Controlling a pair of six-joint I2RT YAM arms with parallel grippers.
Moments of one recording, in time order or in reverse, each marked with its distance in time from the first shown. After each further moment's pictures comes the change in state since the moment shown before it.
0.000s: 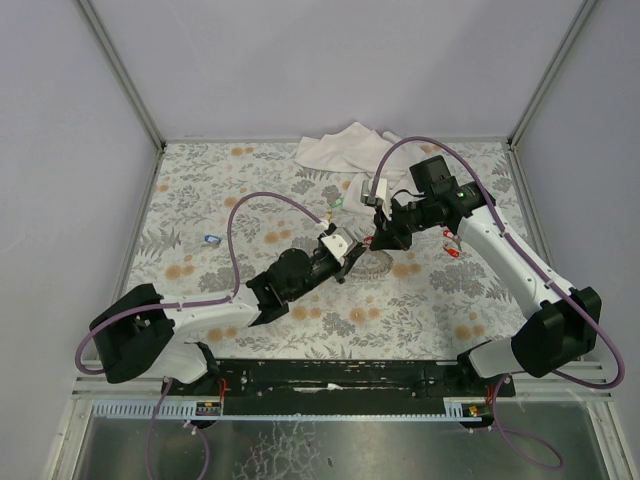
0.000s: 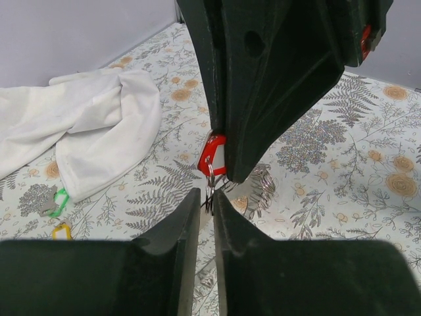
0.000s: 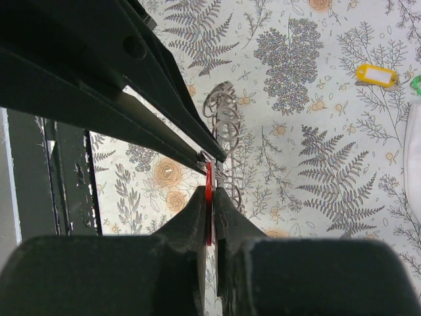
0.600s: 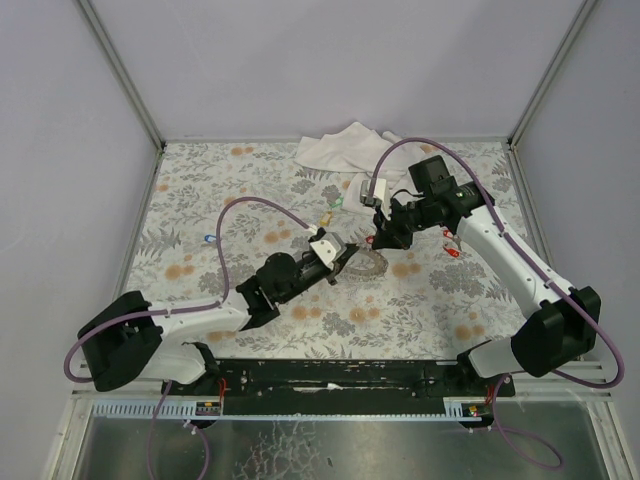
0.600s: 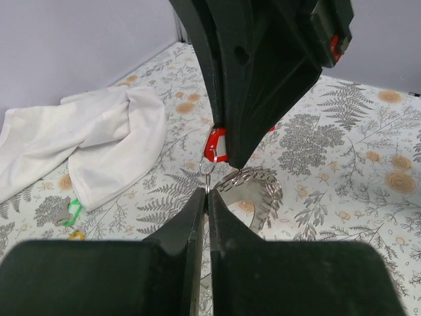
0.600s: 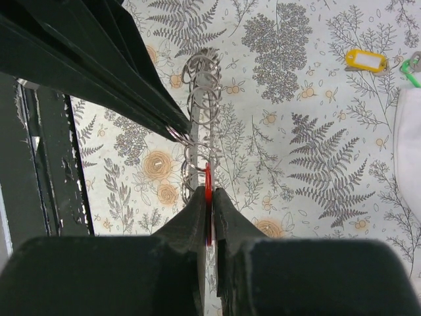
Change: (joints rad) left arm 0.013 -0.066 -0.068 0.050 0.035 0.043; right arm -0.004 0.000 0.001 -0.001 0.063 0.000
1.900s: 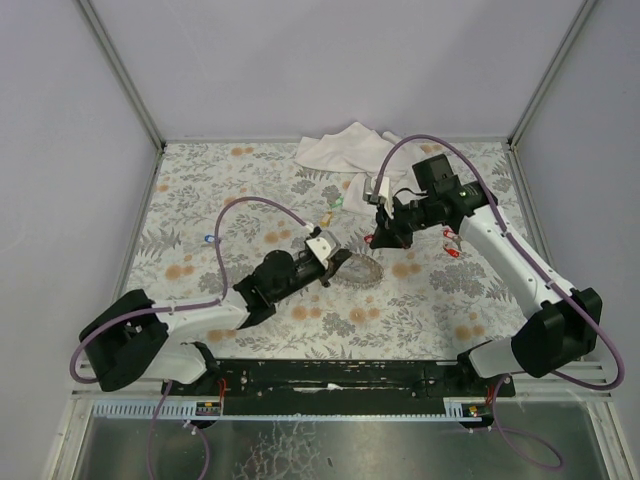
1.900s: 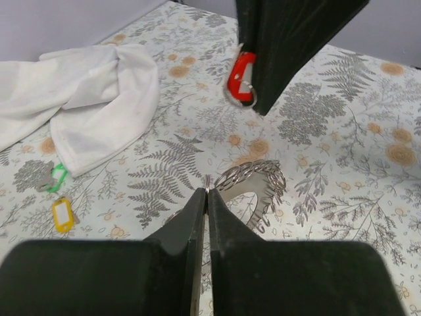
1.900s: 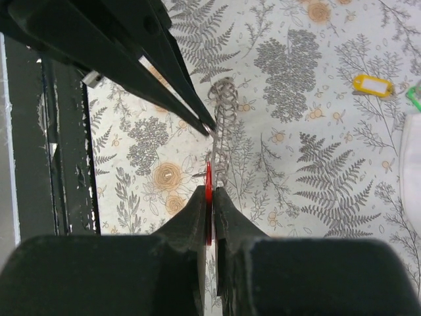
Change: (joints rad) left arm 0.061 0.019 -0.047 -0.010 0.095 -0.047; right arm -0.007 -0.002 0.002 0.000 -0.099 -0.026
